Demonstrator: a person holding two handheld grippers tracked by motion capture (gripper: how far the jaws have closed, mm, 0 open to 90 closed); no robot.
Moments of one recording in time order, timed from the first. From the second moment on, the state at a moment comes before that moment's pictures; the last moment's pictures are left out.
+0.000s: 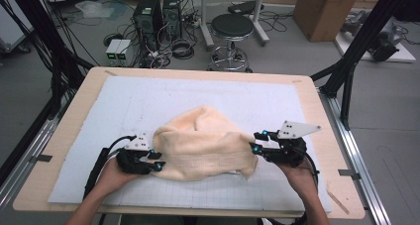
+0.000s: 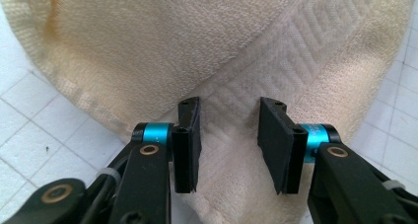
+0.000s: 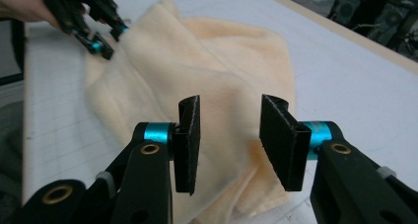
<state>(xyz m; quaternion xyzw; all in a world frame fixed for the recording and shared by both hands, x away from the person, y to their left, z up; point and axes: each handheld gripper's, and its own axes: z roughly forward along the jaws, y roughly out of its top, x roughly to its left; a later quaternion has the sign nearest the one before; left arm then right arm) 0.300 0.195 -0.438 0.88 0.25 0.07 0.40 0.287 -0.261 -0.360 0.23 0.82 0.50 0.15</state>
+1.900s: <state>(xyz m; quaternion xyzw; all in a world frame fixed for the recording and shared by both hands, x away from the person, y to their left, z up) 0.271 0.186 -0.443 0.88 0.19 0.05 0.42 0.283 -0.210 -0.390 0.17 0.86 0.47 0.08</state>
